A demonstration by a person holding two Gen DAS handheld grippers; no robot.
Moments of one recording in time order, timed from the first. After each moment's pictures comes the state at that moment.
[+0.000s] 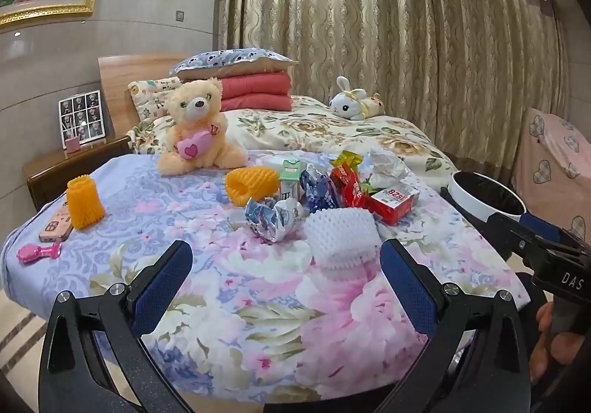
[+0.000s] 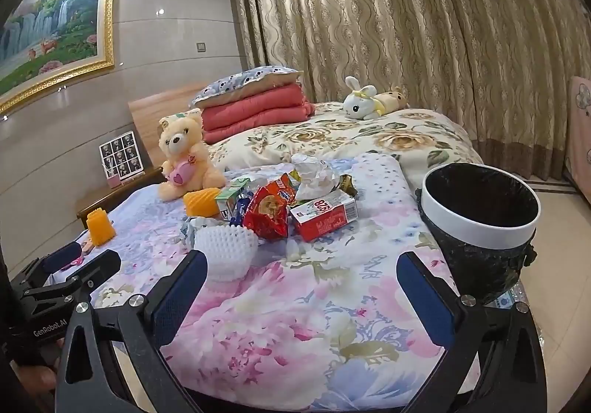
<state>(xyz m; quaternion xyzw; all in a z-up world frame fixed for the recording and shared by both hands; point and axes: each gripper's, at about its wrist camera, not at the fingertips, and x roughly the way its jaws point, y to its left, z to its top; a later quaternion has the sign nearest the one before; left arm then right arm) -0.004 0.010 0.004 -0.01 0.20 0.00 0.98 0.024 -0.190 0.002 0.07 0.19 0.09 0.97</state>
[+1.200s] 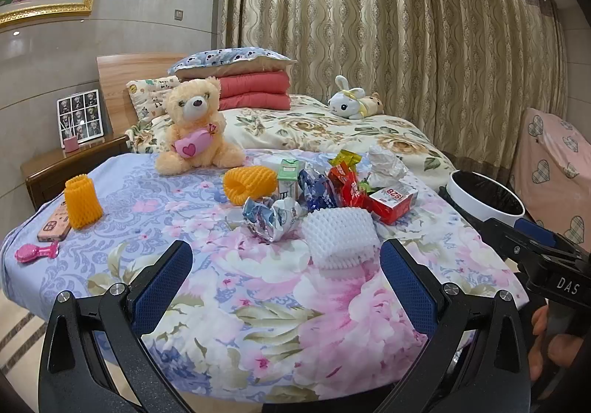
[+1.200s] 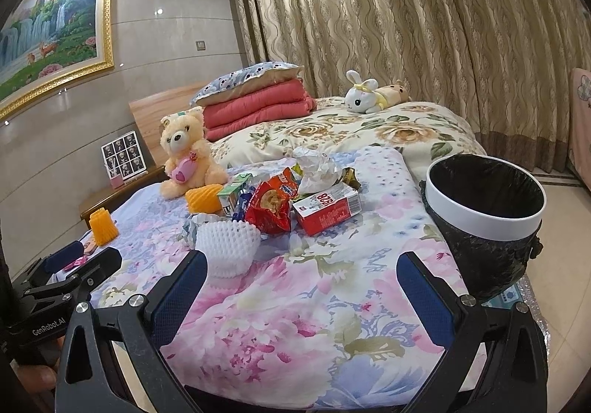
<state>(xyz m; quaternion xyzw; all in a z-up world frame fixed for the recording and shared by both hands) -0.005 0.007 0.001 -0.01 0.20 -0.01 0.98 0.026 -0.192 -0.005 0.08 0.20 0.10 0.97</state>
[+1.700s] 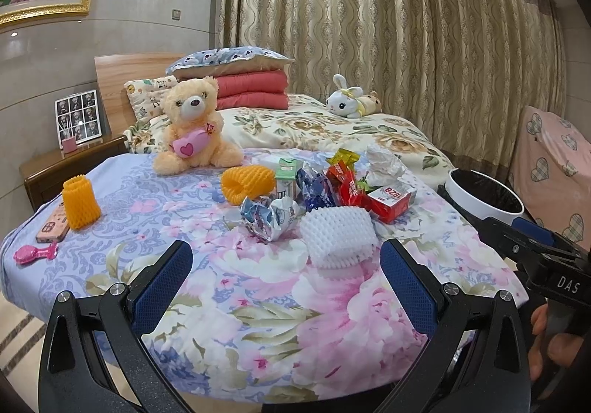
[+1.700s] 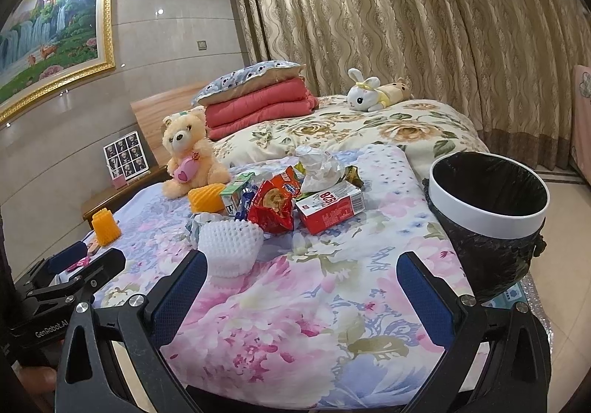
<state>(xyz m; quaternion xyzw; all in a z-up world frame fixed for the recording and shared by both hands) -0.006 0.005 -0.001 -0.01 0.20 -0.01 0.98 0.027 -0.190 -0.008 0.08 0.20 0.11 0.97</state>
